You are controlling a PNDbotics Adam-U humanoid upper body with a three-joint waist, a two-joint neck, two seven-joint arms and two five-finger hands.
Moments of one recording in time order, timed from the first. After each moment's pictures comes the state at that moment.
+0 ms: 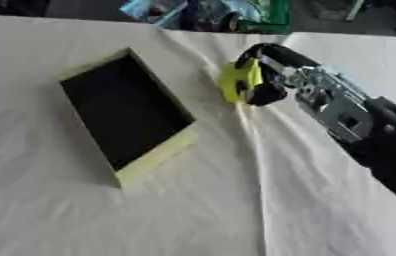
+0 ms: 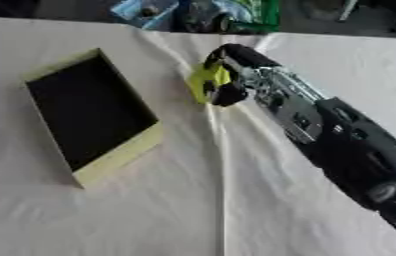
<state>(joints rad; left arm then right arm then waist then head) -0.47 0.80 -0.04 -1.99 -0.37 0.20 0.21 -0.94 -0.60 0.51 -1.32 0.45 0.33 0.25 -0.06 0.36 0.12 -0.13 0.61</state>
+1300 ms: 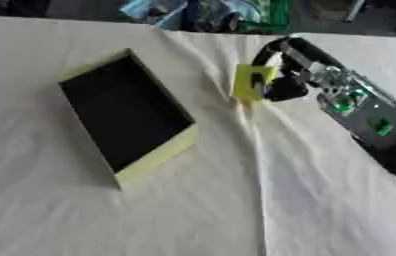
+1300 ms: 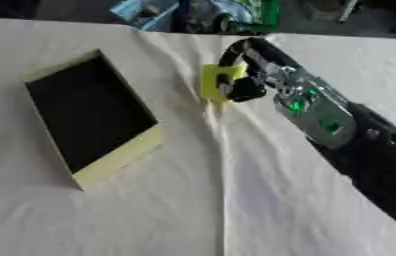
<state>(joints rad) -0.46 0.80 -0.04 -1.99 -0.37 0.20 0.21 -0.88 -0.70 0.48 -1.48 0.21 0.42 0.06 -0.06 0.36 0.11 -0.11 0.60</state>
